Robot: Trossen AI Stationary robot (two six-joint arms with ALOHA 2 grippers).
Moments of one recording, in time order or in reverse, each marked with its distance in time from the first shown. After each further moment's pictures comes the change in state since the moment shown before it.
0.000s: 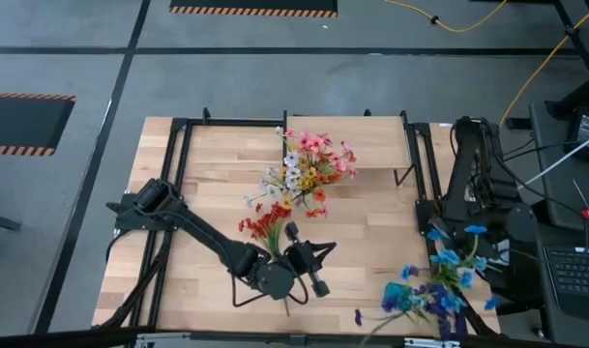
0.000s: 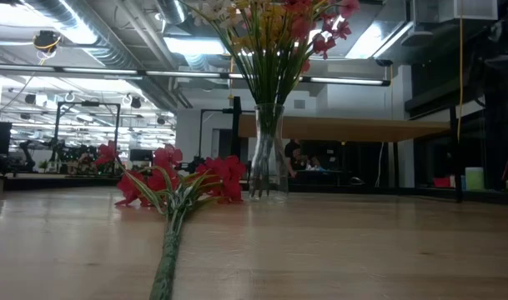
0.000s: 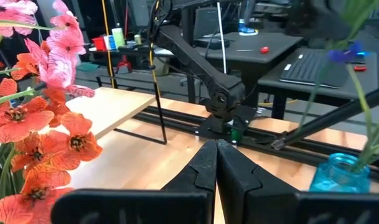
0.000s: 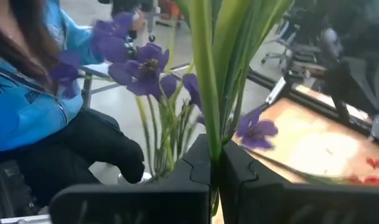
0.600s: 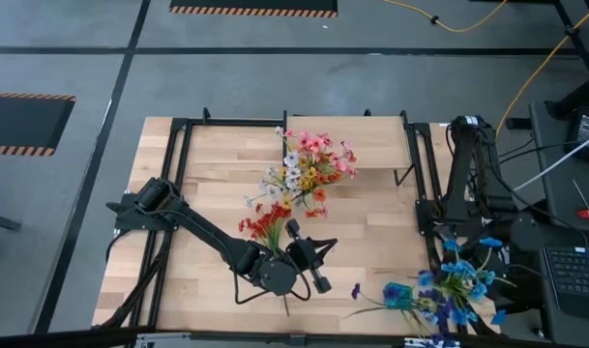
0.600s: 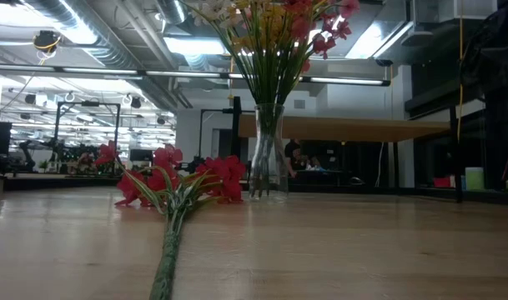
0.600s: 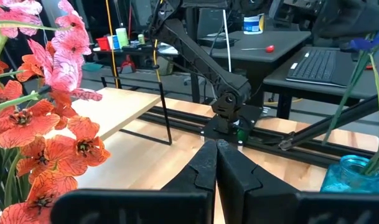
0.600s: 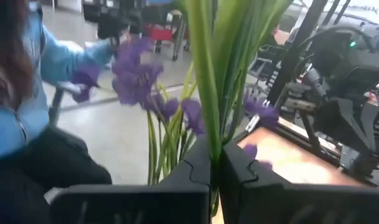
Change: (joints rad) left arm 0.016 0.000 0.000 -0.005 0.002 0.008; right arm 0.108 0.081 -0.103 0.331 0.199 -0.173
